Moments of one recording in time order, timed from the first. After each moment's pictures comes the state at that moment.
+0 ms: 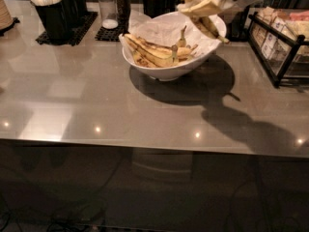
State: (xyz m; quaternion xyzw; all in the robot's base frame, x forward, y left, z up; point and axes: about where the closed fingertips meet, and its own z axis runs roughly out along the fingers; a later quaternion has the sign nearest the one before) arm 0.594 -0.067 1.058 -0.69 0.54 0.01 0.48
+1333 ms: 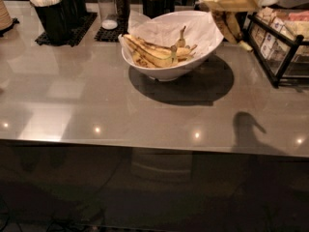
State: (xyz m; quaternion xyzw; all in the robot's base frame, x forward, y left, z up) arm 0.512 -0.104 1.107 -0.63 0.56 -0.01 0.54
